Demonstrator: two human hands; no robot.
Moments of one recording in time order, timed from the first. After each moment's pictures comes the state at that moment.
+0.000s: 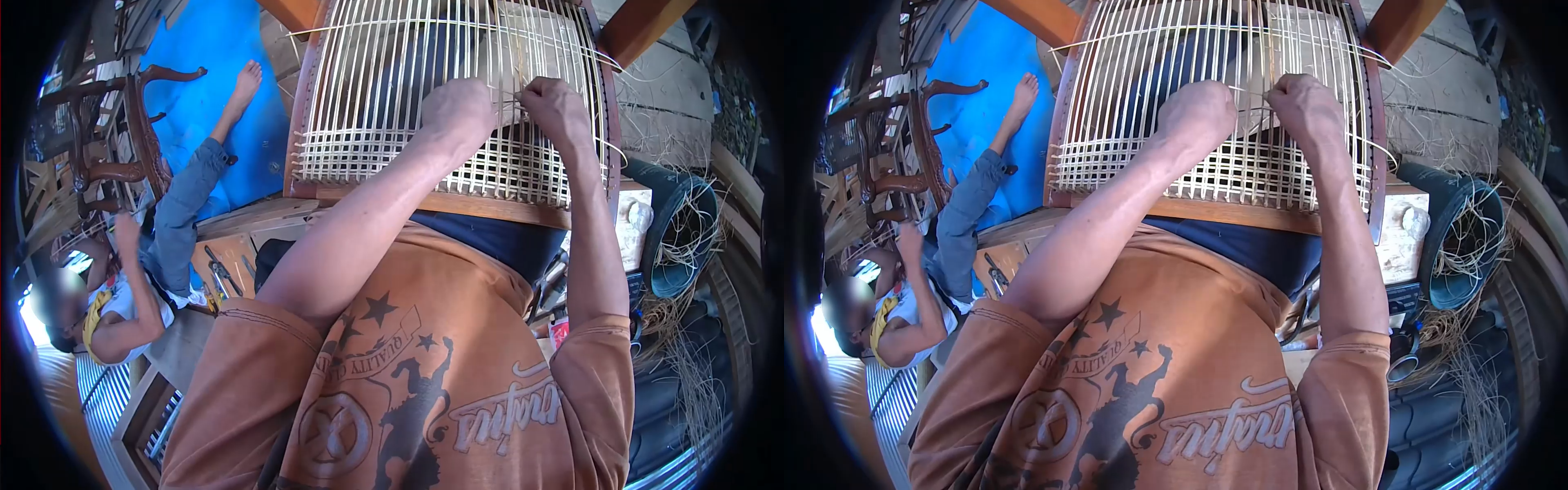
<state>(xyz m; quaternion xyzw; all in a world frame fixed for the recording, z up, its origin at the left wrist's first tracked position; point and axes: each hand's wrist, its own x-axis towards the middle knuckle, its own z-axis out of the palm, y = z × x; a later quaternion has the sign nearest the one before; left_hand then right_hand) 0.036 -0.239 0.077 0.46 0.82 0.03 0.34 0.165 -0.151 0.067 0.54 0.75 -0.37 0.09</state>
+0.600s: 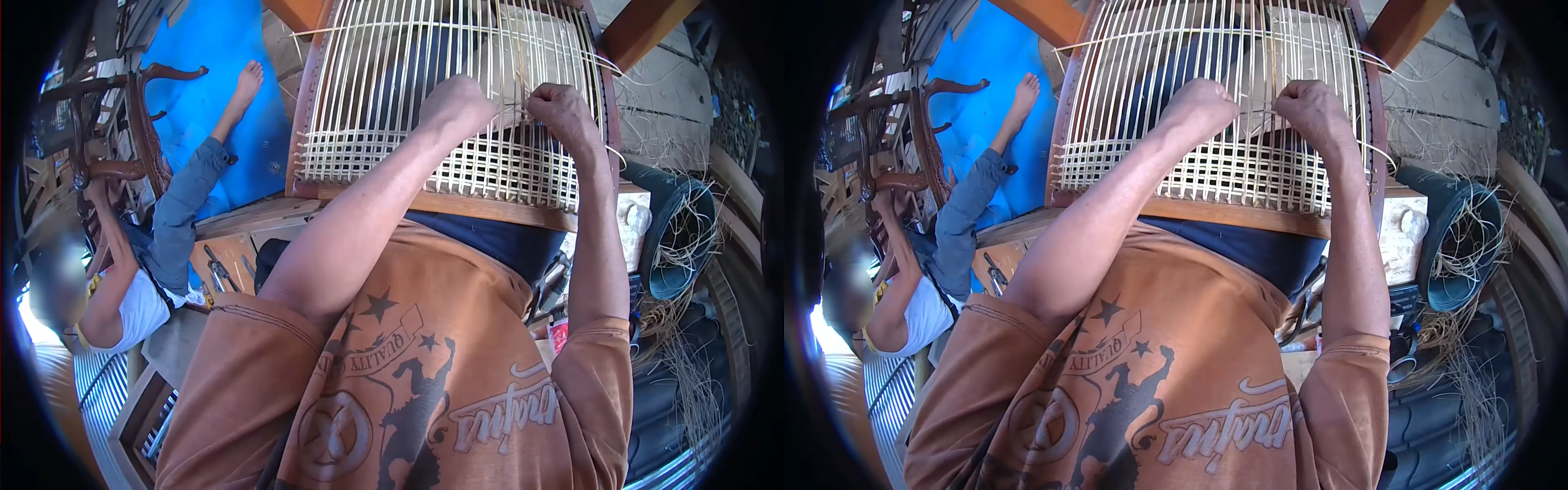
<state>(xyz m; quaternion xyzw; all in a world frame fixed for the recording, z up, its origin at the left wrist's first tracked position) 0.023 -0.233 0.064 0.34 0.81 0.08 0.46 0.181 -0.143 0.057 0.51 0.72 -0.47 0.04</state>
